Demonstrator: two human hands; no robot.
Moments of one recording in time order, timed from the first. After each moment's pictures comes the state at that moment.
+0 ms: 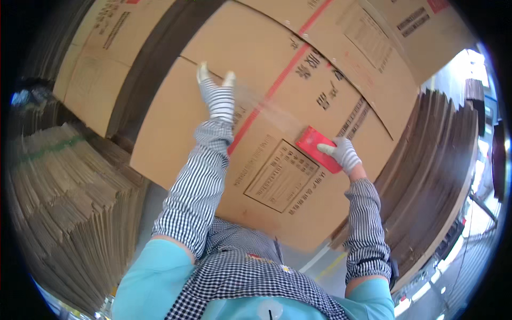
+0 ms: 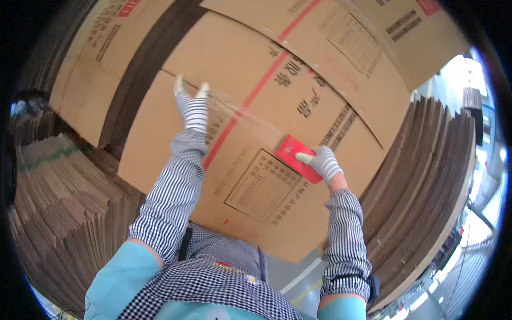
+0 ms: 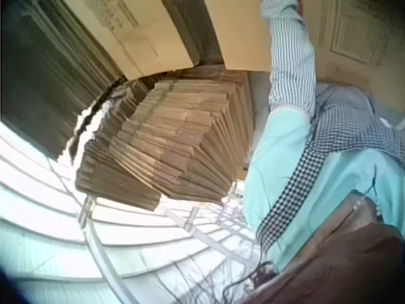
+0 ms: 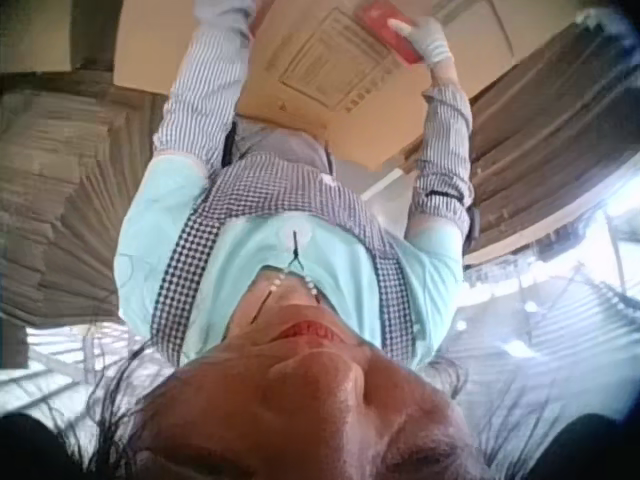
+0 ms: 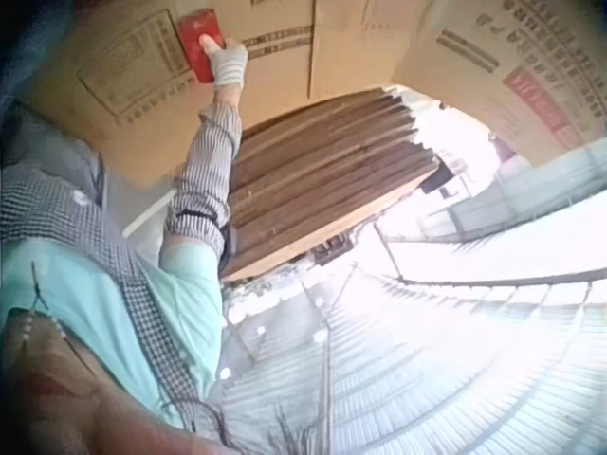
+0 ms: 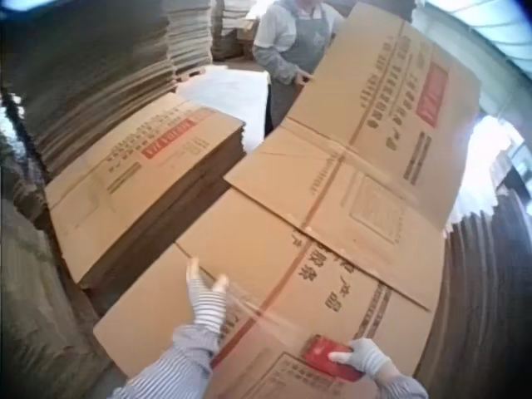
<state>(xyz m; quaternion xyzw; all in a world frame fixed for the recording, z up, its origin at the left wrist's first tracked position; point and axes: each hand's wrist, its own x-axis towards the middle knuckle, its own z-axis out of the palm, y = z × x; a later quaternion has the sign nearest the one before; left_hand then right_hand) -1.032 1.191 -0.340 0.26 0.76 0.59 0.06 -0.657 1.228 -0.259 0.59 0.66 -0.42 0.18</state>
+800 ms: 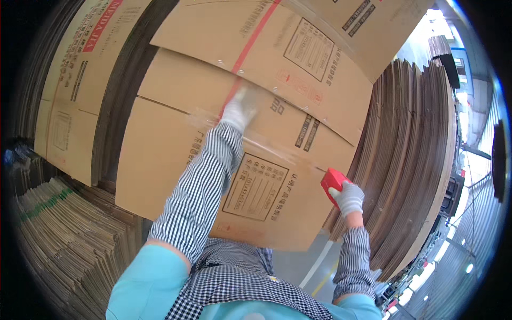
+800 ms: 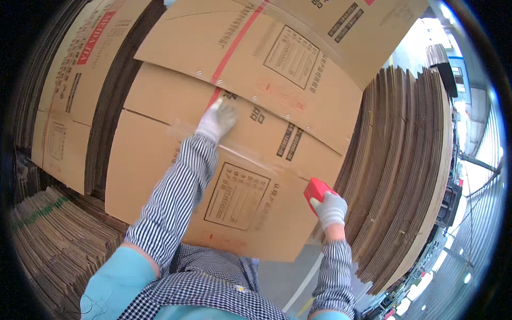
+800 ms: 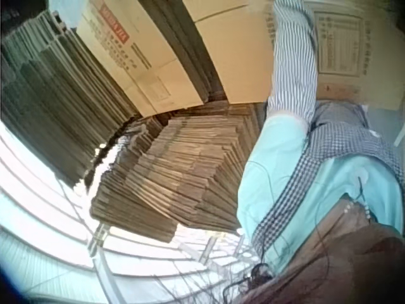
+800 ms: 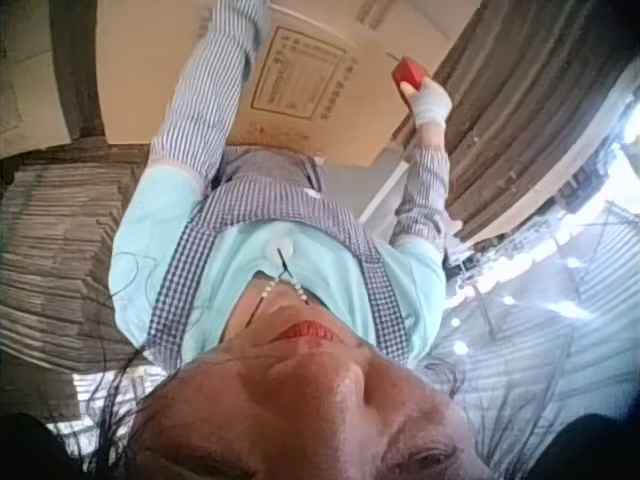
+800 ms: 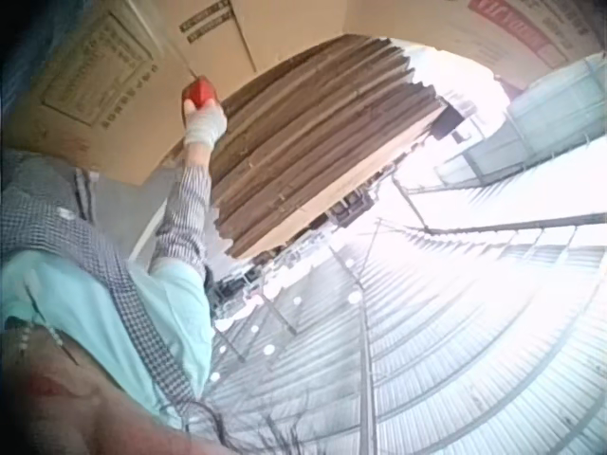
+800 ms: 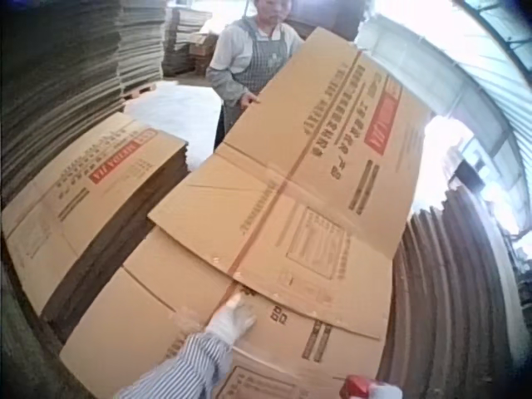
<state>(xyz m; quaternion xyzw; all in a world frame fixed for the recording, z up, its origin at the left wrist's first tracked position) -0.899 1.270 -0.356 -0.18 0.32 0.54 0.76 -0.549 1.108 -0.156 0.72 0.59 -0.09 0.35</state>
